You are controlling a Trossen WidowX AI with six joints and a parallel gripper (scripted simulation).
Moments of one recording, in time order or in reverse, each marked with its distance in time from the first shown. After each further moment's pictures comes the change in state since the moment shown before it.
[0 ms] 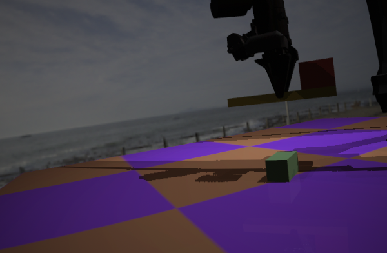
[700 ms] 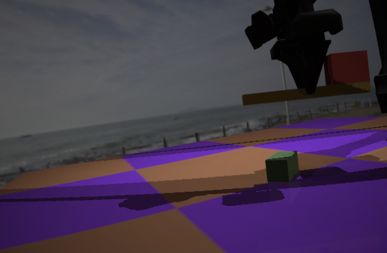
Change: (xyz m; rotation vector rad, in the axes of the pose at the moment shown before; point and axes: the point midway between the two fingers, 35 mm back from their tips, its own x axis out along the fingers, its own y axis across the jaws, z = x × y) arm 0.000 0.061 -0.050 -0.373 0.005 0.002
